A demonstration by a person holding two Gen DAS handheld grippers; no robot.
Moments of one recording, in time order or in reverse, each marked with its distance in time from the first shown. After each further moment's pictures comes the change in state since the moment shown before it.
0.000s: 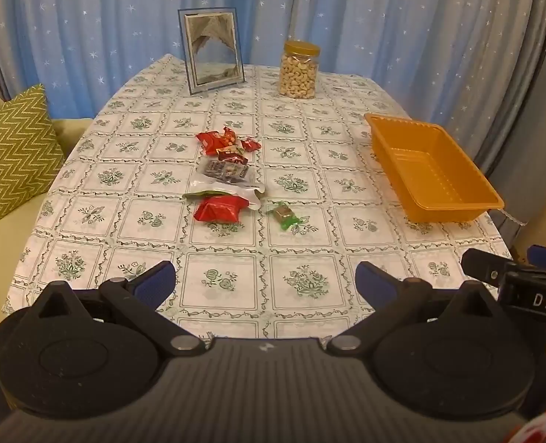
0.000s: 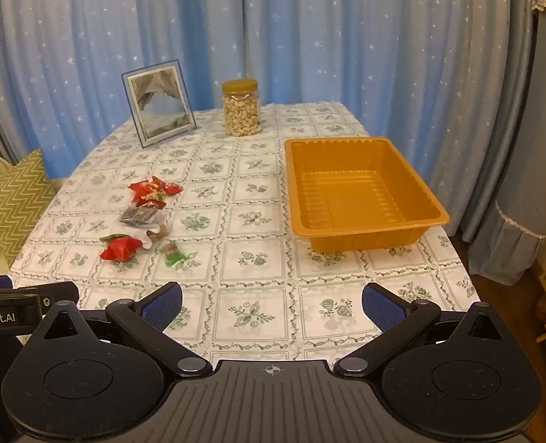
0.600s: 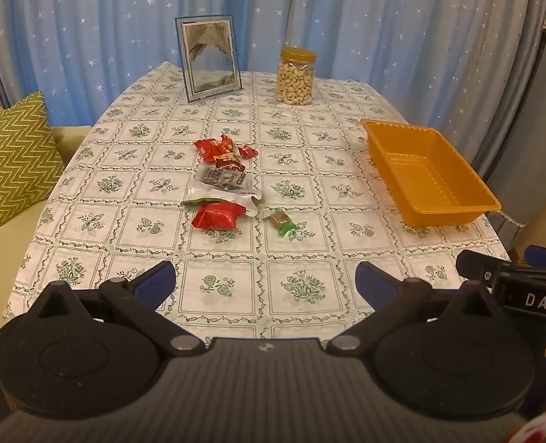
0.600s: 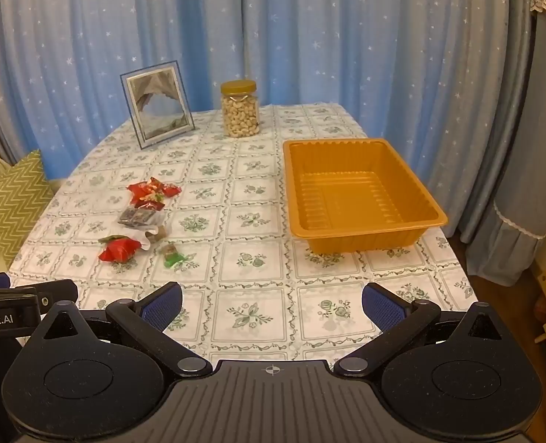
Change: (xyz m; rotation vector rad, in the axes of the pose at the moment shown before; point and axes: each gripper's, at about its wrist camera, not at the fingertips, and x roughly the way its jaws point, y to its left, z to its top) left arm -0.004 0.000 0.002 -0.013 -0.018 -0.021; right arm 0.000 0.000 -0.001 0.000 -0.005 -0.009
